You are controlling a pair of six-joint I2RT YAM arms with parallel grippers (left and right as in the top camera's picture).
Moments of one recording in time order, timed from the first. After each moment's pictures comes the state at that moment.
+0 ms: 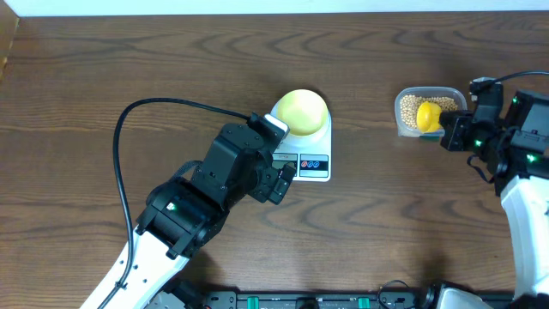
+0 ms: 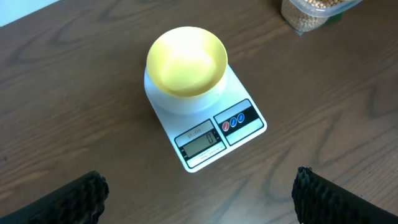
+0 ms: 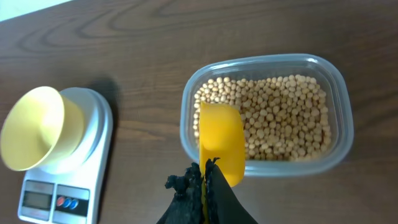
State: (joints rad) left arm -0.64 1.09 1.10 -0.79 -0.05 -0.03; right arm -0.26 1.33 0.94 -0.43 -0.46 -0.04
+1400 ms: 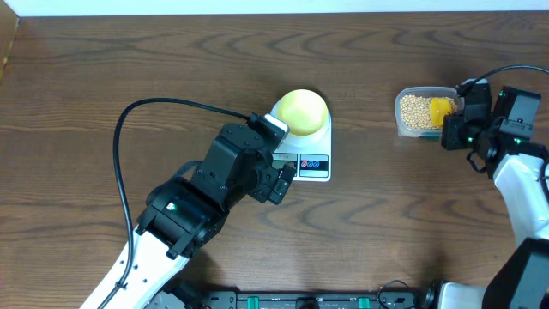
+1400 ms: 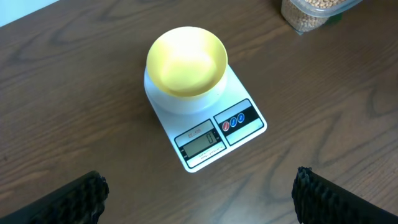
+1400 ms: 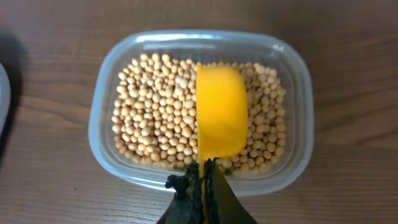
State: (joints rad) left arm -0.64 1.09 1.10 -0.79 -0.05 -0.03; right arm -0.26 1.52 0.94 -0.36 -0.30 -0.25
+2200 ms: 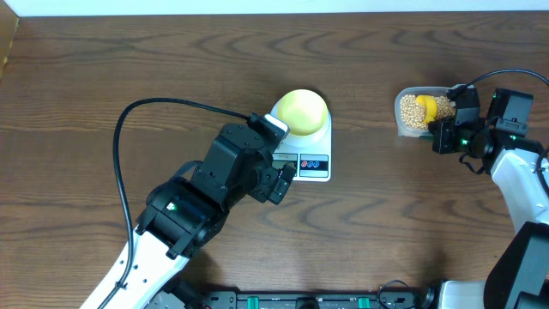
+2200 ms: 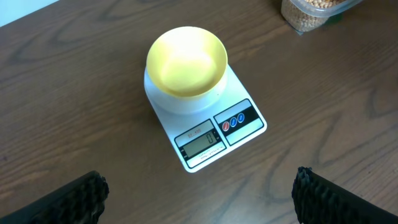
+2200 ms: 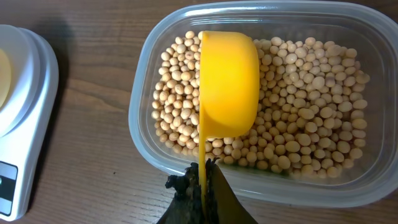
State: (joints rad) left arm -0.64 1.09 1.10 -0.79 -0.05 -0.03; right arm -0.26 1.56 0.94 -0.38 -0.45 -0.24
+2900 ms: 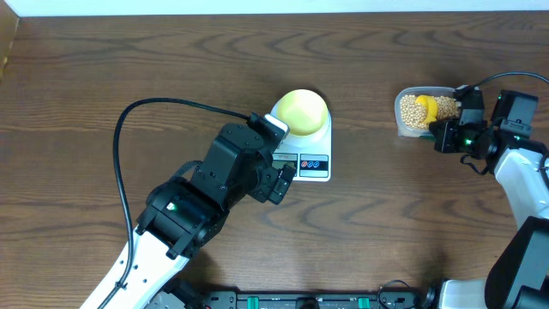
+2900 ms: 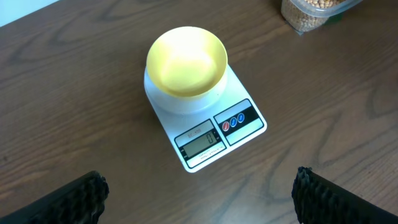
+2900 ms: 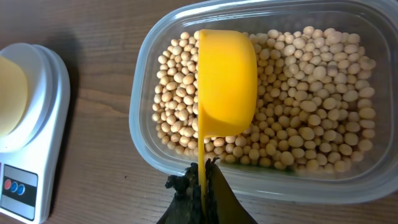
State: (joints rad) left arm -0.64 1.09 1.10 -0.79 -0.05 -0.03; right arm -0.30 1.58 0.94 -0.38 -0.52 -0.17
